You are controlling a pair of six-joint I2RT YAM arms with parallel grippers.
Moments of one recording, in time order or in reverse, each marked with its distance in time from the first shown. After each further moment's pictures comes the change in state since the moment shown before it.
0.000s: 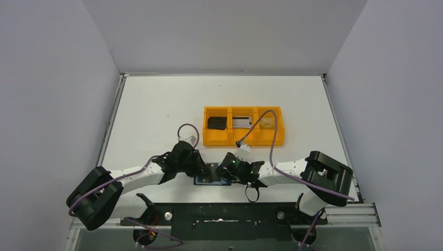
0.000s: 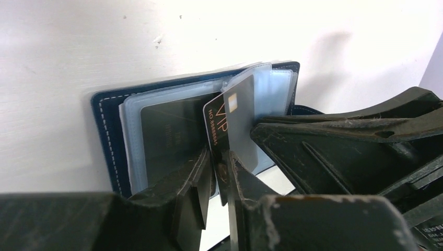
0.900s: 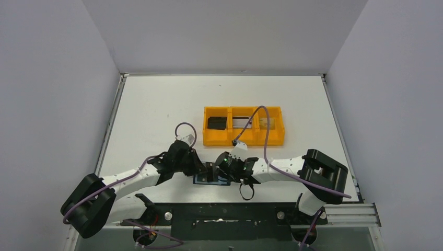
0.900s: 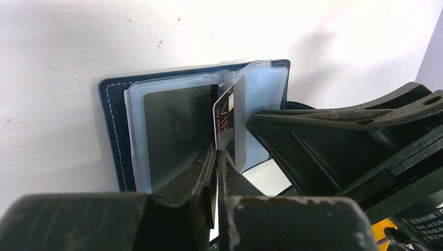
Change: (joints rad) left arm 0.020 -0.083 -0.004 -0.057 -0.004 0.034; right arm 0.015 0.034 0.138 -0.223 0.051 -0.003
